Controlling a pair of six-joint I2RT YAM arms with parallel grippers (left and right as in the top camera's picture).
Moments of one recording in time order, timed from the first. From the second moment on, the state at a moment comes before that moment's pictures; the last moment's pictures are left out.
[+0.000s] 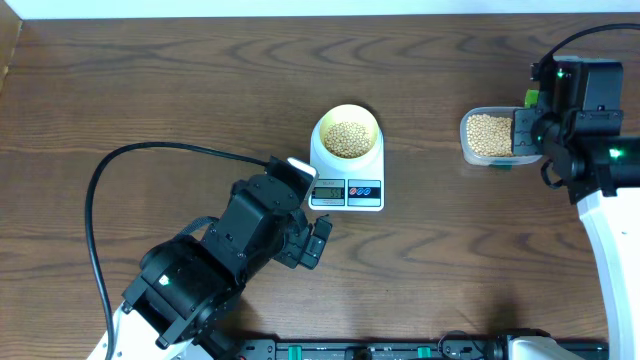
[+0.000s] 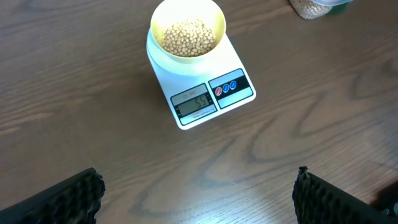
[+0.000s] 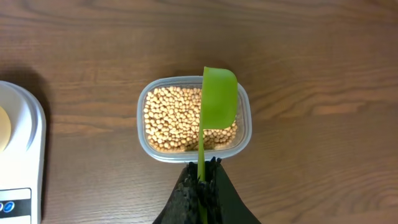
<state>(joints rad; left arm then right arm) -0.74 0.99 1.19 -1.06 -0.13 -0.20 0.03 1.34 1.36 -0.91 0.15 0.00</state>
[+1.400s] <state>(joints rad) -0.74 0.99 1.19 -1.06 -0.13 -0.20 0.18 1.72 1.36 -0.33 -0.25 0.55</state>
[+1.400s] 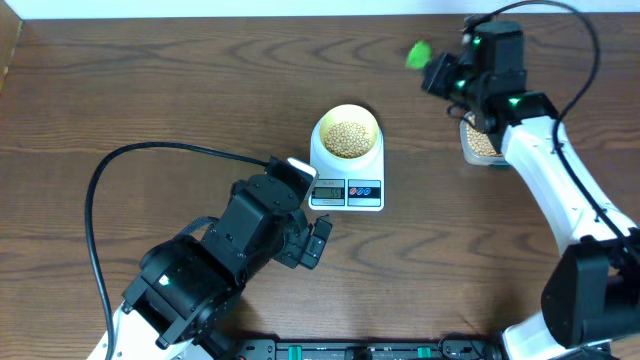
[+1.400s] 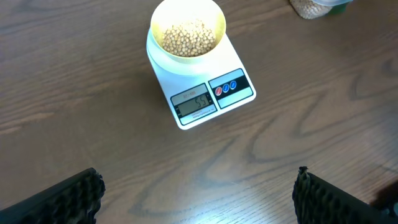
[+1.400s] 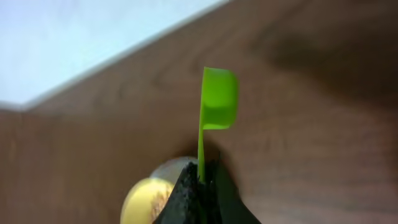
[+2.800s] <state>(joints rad) -0.74 0.99 1.19 -1.06 -0.13 -0.20 0.39 1.61 1.38 -0.75 -0.29 -0.24</state>
